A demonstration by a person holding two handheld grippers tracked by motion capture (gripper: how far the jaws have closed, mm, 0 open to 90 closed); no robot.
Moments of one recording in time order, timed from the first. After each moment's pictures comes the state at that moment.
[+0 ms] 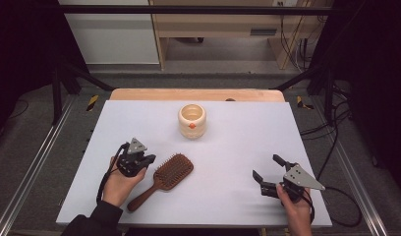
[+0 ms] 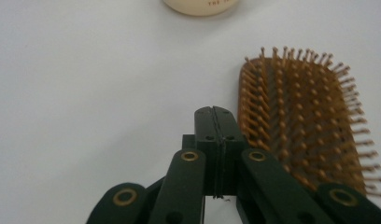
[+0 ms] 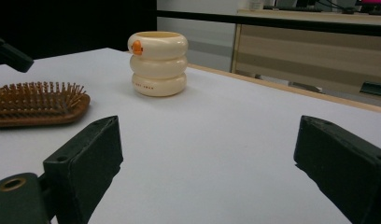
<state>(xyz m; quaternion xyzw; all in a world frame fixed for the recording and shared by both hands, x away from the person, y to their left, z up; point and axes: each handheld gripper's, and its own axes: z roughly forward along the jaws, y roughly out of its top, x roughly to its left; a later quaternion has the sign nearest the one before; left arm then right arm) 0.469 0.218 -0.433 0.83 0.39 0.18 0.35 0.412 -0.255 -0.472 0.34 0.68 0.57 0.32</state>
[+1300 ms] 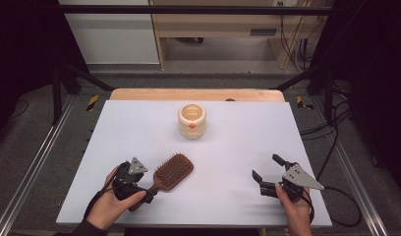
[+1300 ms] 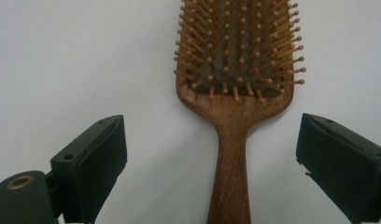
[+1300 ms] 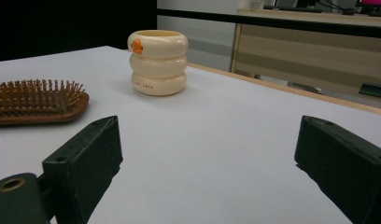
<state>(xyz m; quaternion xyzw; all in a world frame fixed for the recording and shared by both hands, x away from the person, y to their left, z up) 0.422 0.211 -0.435 0.87 0.38 0.15 0.28 0.413 -0.253 -0.472 0.34 0.68 0.56 0.32</state>
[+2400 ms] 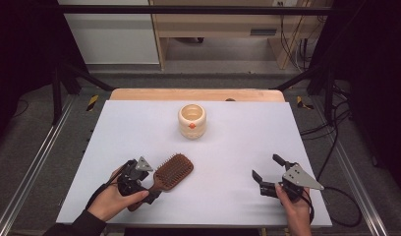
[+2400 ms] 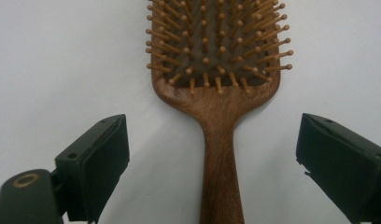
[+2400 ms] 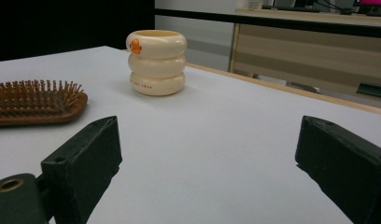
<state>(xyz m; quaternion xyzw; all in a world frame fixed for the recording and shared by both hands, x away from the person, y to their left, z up) 0.436 0.205 -0.437 0.90 0.35 0.09 0.25 0.413 -0.252 -0.472 0.34 0.68 0.56 0.32</state>
